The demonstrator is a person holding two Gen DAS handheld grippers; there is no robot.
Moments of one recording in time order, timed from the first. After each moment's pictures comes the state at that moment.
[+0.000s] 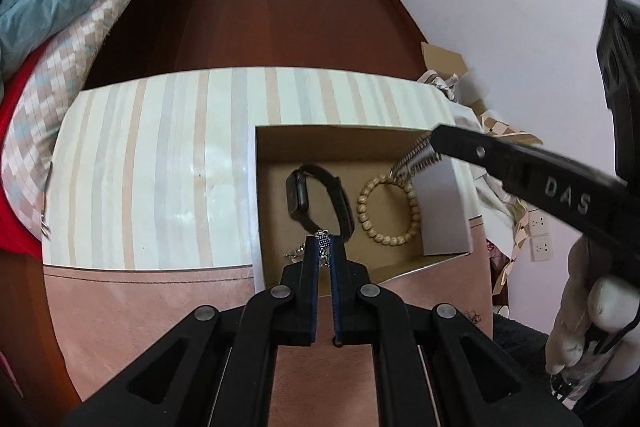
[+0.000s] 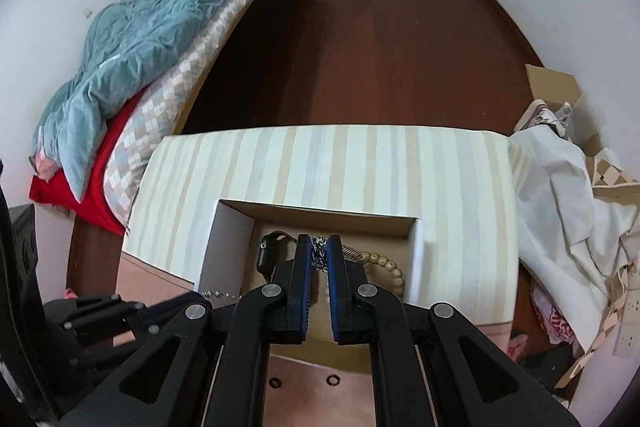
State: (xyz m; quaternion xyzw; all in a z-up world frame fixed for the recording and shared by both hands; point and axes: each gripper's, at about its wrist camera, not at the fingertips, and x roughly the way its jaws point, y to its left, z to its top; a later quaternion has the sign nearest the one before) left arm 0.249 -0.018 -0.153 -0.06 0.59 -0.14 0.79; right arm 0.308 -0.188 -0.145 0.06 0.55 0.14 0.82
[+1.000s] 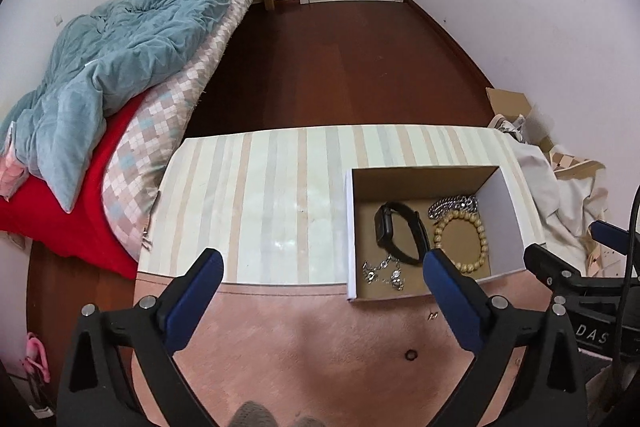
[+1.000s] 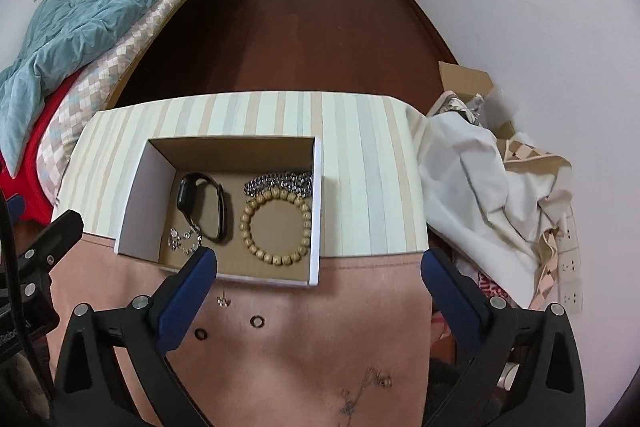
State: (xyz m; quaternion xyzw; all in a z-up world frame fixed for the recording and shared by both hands) left arm 0.210 -0.002 -0.112 0.03 0.49 0.00 0.87; right arm 0.224 -0.207 -0.140 -0.02 0.54 0.00 0.84
